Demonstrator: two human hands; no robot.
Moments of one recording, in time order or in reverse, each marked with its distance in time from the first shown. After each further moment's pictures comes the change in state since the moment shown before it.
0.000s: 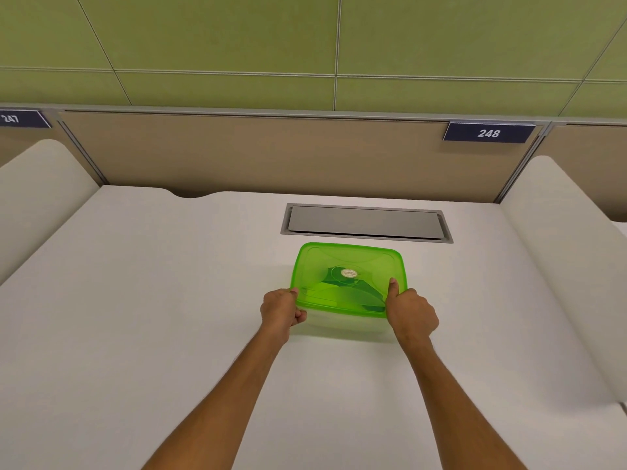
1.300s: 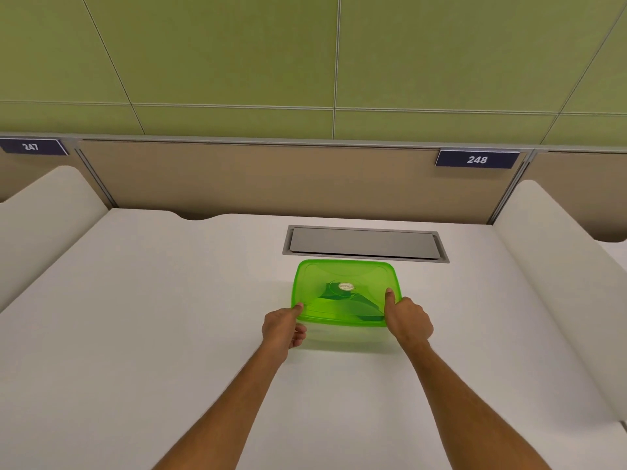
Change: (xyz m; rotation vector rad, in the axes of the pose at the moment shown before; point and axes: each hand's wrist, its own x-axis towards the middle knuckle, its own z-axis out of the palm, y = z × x) left_hand -0.015 0.006 -0.007 0.003 -0.052 -0.031; right_hand 0.009 -0.010 -0.011 0.085 -0.058 -0.048
